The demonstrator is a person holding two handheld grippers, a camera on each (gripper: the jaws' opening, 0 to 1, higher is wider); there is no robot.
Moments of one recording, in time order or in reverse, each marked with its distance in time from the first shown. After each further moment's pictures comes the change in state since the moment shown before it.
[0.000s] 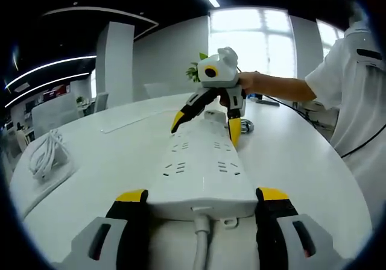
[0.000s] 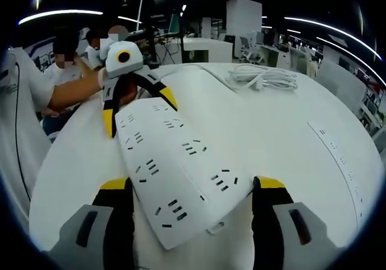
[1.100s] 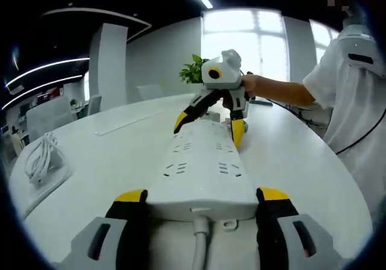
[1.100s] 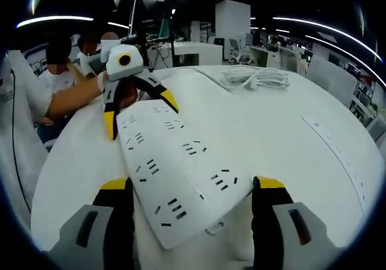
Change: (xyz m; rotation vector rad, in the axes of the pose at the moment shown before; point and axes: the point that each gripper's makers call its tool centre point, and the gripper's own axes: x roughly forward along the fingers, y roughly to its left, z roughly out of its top) left arm 0.000 -0.007 0.000 0.022 -0.008 -0.051; right arm -0.005 0.010 -0.003 0.049 -0.031 -0.064
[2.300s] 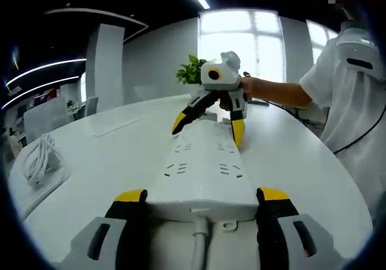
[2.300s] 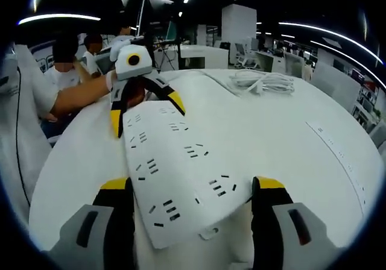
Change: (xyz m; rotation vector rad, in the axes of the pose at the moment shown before) left arm -0.002 -0.007 -0.002 0.012 -0.003 -0.033; right arm 0.000 0.007 0.000 -0.027 -0.017 0.020
